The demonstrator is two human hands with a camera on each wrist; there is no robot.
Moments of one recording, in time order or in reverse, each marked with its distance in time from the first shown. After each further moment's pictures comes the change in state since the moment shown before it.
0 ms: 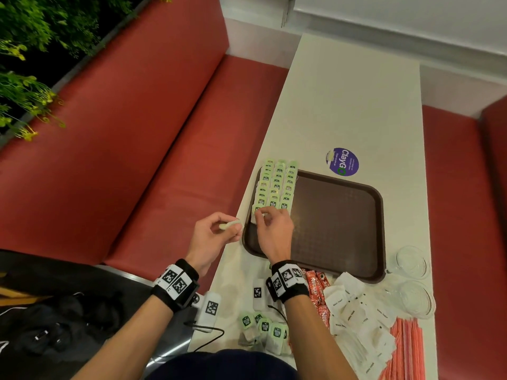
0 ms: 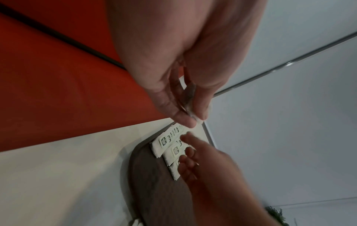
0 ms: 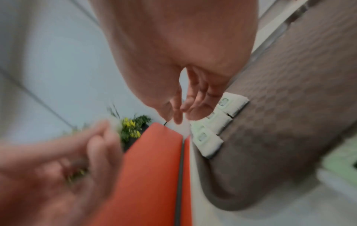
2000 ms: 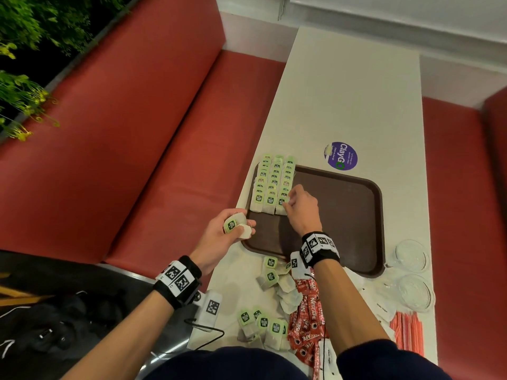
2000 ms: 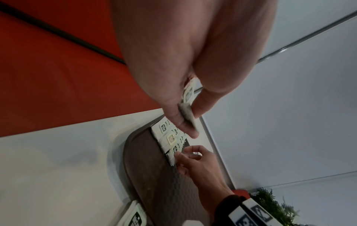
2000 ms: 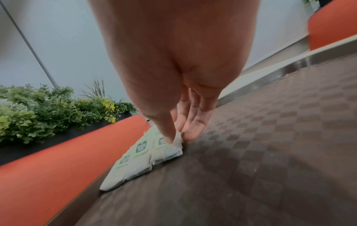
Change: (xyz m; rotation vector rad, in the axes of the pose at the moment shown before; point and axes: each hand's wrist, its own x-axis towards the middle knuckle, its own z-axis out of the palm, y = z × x) left_hand 0.002 -0.005 0.014 0.006 -0.207 -0.081; right_hand 0.080 0.058 -0.051 -0.270 -0.154 -0.012
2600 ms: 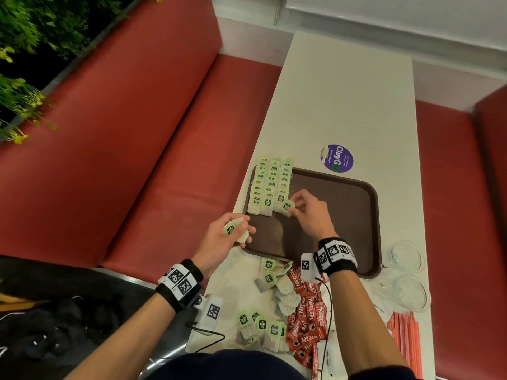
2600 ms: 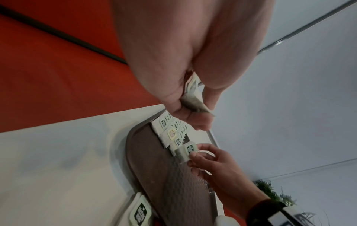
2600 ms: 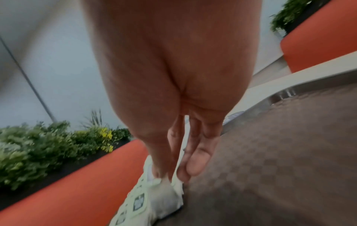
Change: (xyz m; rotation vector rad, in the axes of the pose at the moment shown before) left_hand -0.005 0.005 0.011 0.030 0.022 0.047; right_hand -0.014 0.007 -0.042 0.099 -0.124 -0.043
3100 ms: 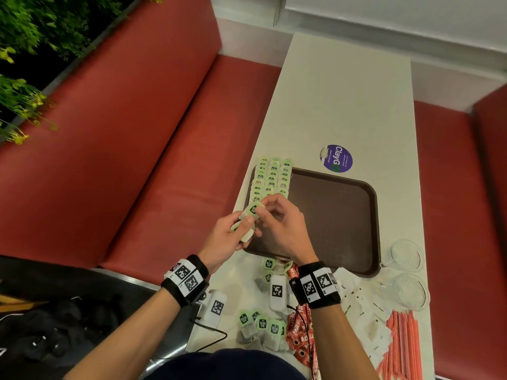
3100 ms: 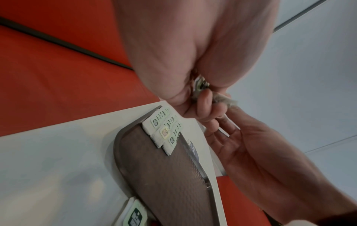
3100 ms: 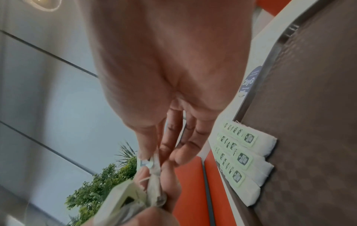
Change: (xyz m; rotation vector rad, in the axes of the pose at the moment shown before) left_hand 0.001 0.013 0.013 0.036 -0.079 0.028; right_hand -0.070 -0.089 0.023 0.524 0.017 -0.153
